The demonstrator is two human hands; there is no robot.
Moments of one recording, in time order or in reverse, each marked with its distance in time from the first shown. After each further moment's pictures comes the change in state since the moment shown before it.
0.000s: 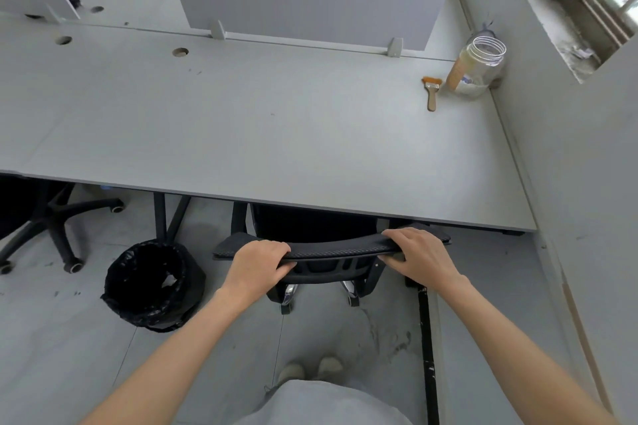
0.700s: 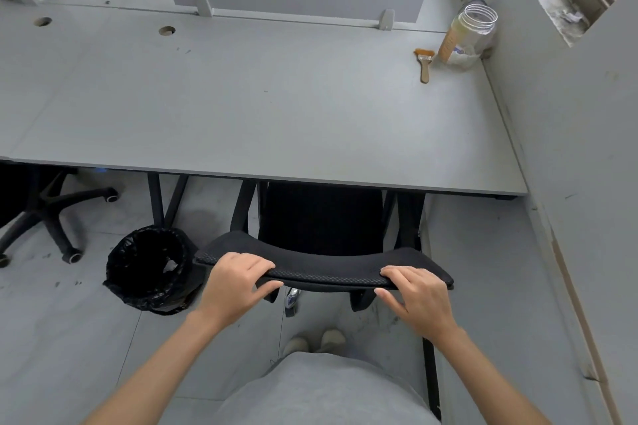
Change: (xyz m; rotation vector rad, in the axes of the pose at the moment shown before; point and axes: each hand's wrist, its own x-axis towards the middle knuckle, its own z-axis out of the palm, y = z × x) left_hand -0.085 -0.015 0.001 0.012 0.129 0.151; right_hand -0.109 -0.075 0.028 -0.003 0.280 0.064
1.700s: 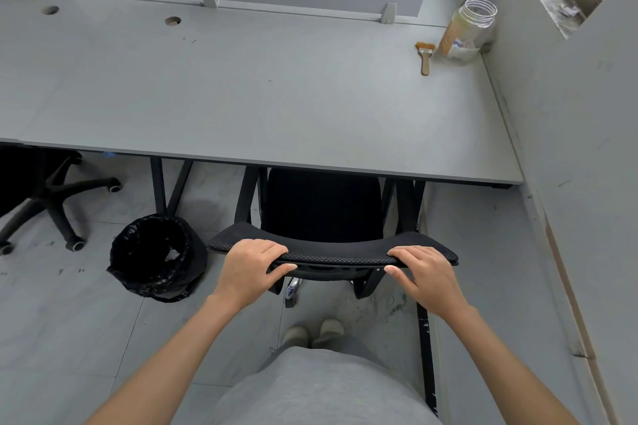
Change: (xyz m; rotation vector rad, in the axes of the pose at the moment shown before) left_hand -0.001 0.030 -0.010 -0.054 -0.050 -0.053; right_hand -0.001 0.001 -0.026 0.099 -0.165 0.060
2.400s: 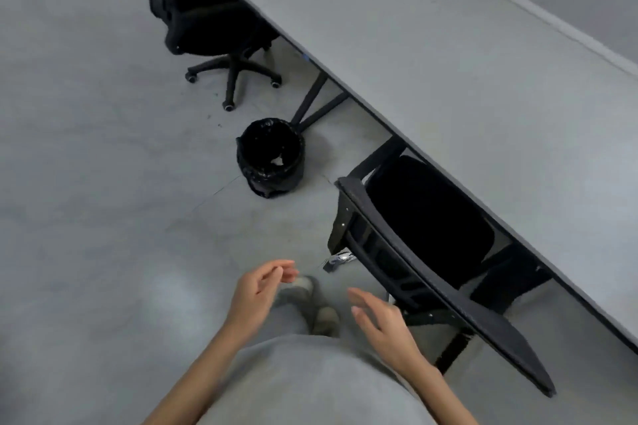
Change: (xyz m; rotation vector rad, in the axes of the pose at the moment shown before) left_hand -0.151 0.087 -0.020 -0.975 0.512 -1.243; right_hand 0.006 -0.117 0.049 0.590 -0.866 -0.194
